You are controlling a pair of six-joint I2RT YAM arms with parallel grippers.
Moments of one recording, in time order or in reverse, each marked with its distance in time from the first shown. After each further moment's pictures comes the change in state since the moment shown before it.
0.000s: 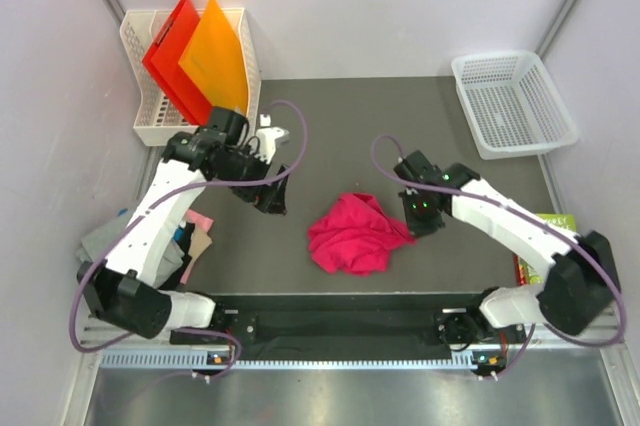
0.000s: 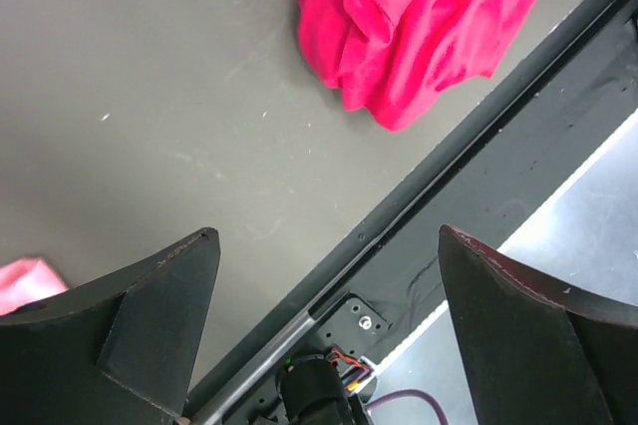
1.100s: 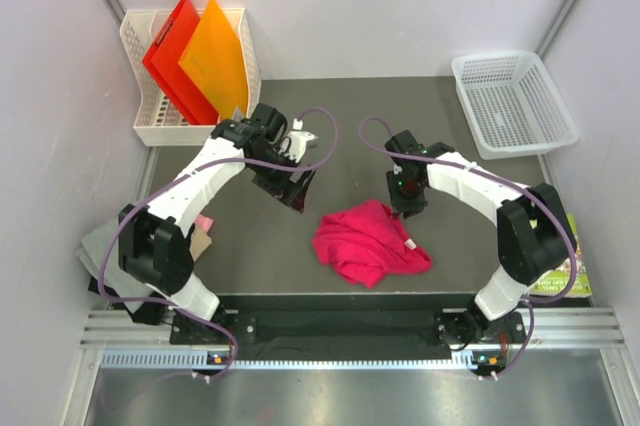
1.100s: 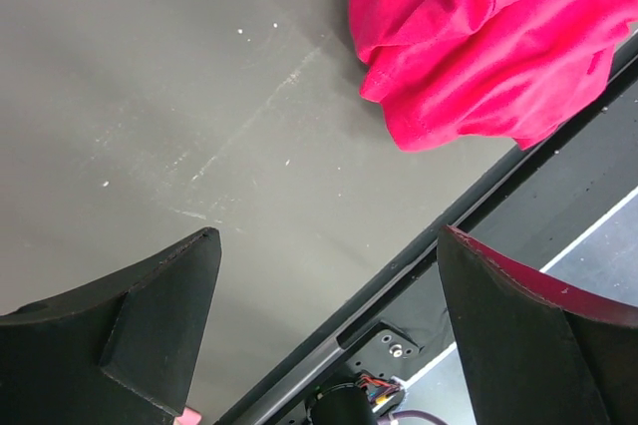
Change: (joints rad) left arm -0.130 0.291 0.036 0.117 -0.095 -0.012; right arm -0.106 0.246 0.077 0.154 -0.071 -0.029
